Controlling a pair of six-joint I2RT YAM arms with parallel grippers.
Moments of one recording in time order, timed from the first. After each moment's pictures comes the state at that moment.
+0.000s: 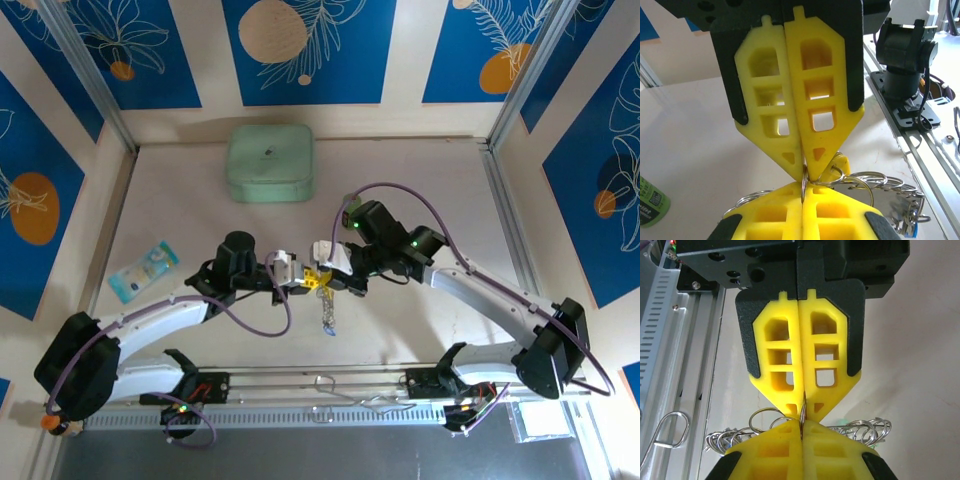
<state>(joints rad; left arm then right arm) -0.69 1.19 0.56 0.27 0.81 0.45 0.78 1.27 1.09 -0.76 -0.51 -0.64</state>
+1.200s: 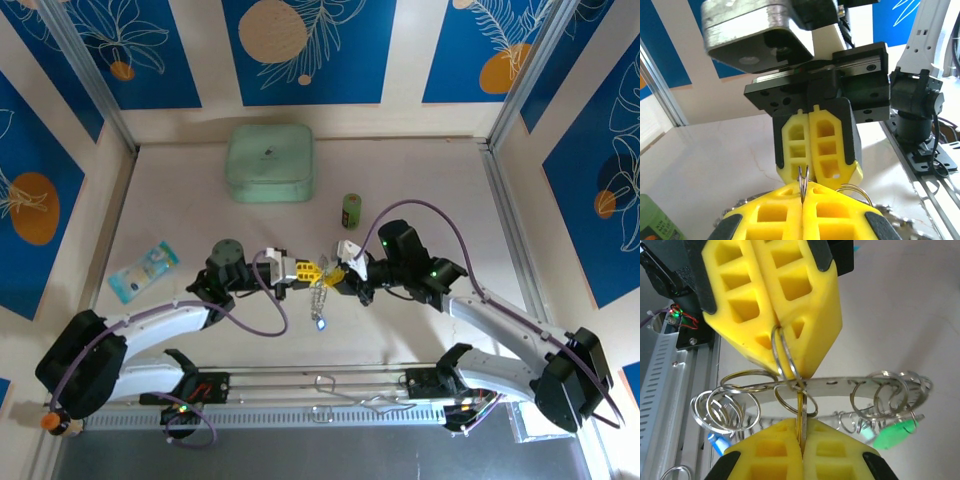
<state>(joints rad) -0.69 1.21 0.46 0.70 0.82 0.24 0.68 1.08 0.73 -0.32 -0.65 -0.35</state>
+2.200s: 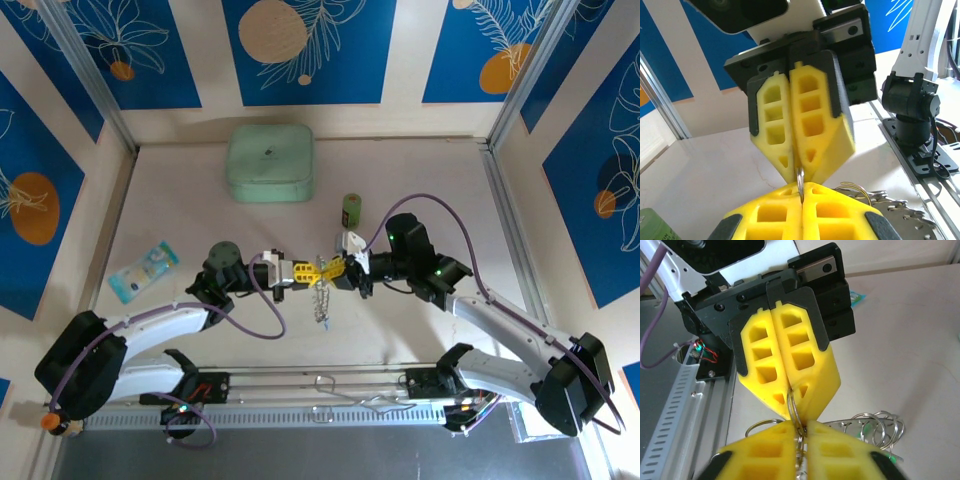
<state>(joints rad) -0.69 1.20 0.44 0.75 0.83 0.27 0.65 1.05 0.74 -0.20 -0.76 -0.30</state>
